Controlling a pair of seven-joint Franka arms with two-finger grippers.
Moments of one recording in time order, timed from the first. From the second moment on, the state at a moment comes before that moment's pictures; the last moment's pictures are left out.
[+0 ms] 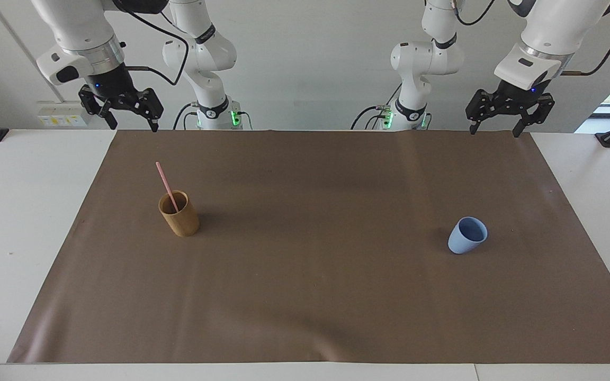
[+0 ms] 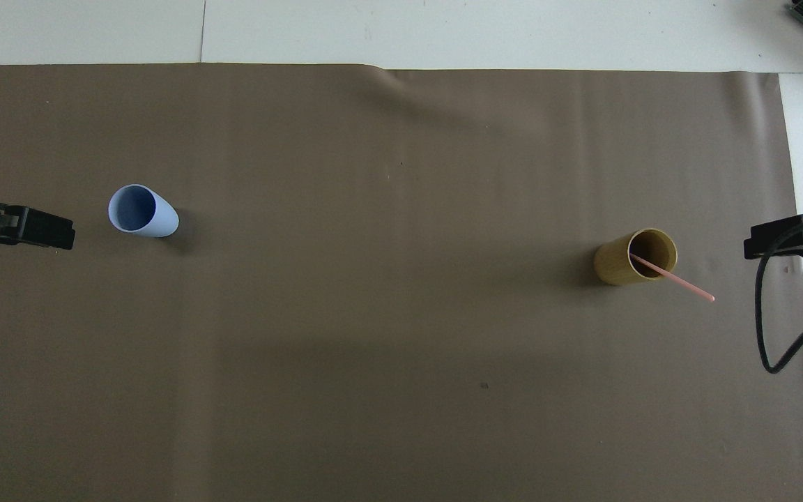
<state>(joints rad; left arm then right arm) -0.13 -0.03 -0.01 -1.51 0.03 1.50 0.06 0.02 -0.07 -0.04 -1.59 -0.03 1.51 0.05</state>
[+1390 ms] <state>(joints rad) -0.11 -0.03 -0.01 -1.51 -0.01 1.50 0.06 0.02 -0.07 -0.04 -1.59 -0.03 1.51 0.05</state>
